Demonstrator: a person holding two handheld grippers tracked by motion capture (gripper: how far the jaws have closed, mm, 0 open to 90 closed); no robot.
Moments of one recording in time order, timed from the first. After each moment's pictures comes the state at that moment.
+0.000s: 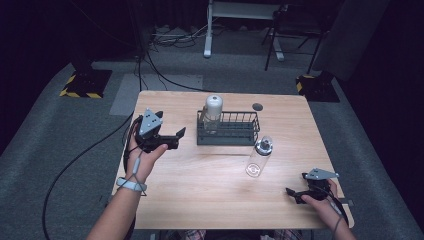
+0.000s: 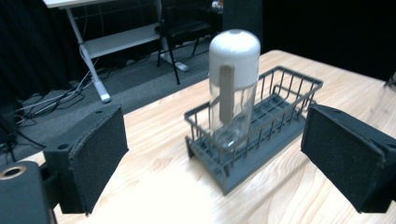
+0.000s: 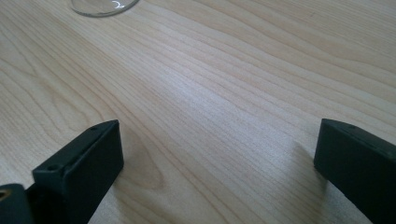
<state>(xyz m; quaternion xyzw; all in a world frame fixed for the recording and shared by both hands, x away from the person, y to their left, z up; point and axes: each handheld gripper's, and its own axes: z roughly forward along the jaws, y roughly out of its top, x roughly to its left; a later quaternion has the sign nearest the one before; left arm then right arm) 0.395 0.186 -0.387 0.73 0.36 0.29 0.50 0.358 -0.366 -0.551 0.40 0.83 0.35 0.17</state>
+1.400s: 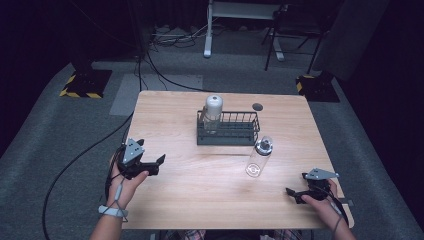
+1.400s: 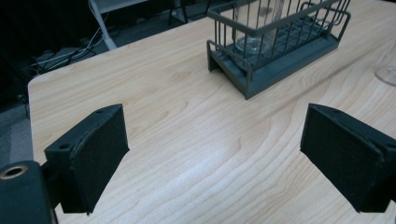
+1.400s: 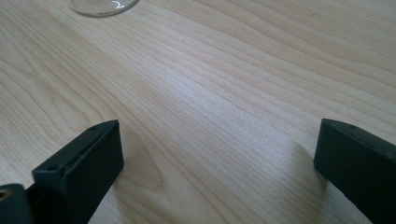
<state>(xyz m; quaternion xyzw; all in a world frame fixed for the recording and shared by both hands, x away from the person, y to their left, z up) 0.357 0.235 -0.464 0.76 0.40 0.28 0.44 0.358 -0.366 -0.551 0.40 0.83 0.35 0.17</state>
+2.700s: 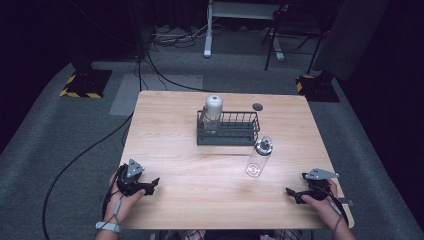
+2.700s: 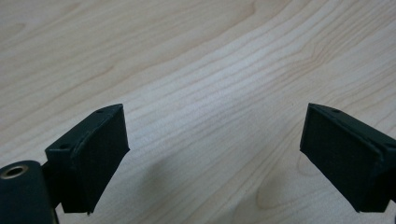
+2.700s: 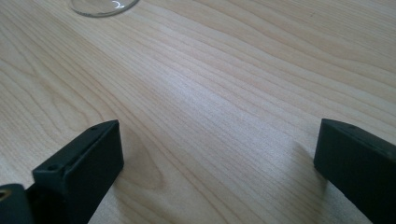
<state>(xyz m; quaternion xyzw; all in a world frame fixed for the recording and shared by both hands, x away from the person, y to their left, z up) 0.339 0.251 -0.538 0.80 0.45 0.20 0.34 0.358 -0.366 -0.551 0.40 0.83 0.35 0.17</state>
